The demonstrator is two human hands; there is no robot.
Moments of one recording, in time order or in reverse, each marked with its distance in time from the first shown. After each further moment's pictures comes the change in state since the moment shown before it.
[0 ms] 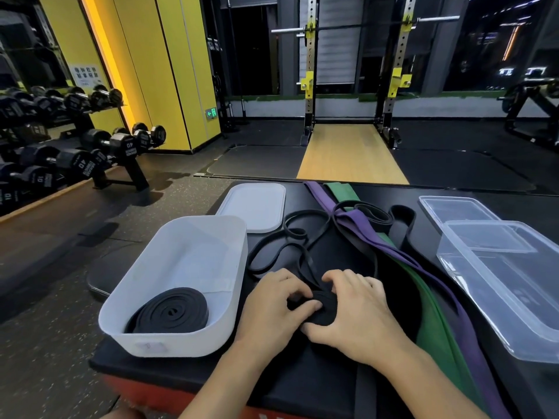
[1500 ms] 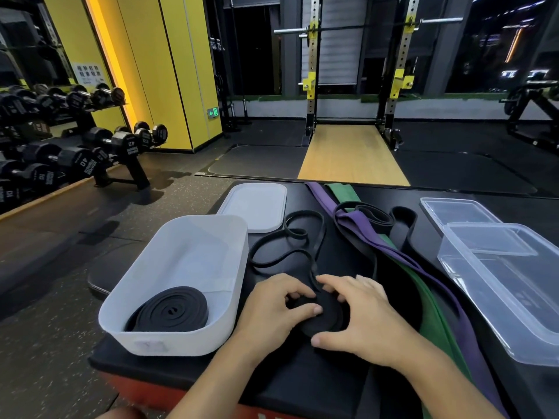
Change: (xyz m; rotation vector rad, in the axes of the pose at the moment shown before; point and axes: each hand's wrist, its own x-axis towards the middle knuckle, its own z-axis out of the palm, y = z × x) left_hand 0.003 -0.006 -0.004 -0.115 -0.071 -0.109; right_hand -0.002 0.014 -0.014 0.137 -0.194 -0.059
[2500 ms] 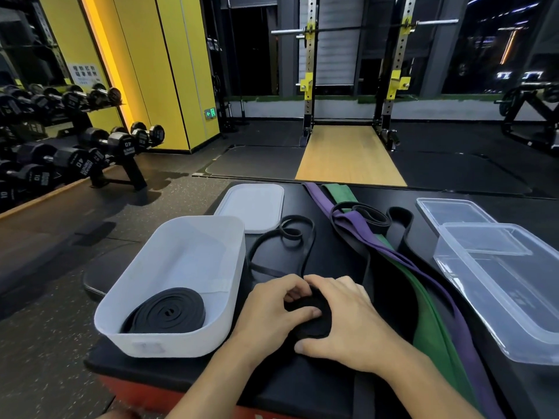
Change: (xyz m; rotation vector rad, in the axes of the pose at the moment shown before) left_hand -0.002 0.003 0.001 -0.038 -0.024 -0.021; right_hand 0.001 -0.018 0.008 0.012 0.031 -0.070
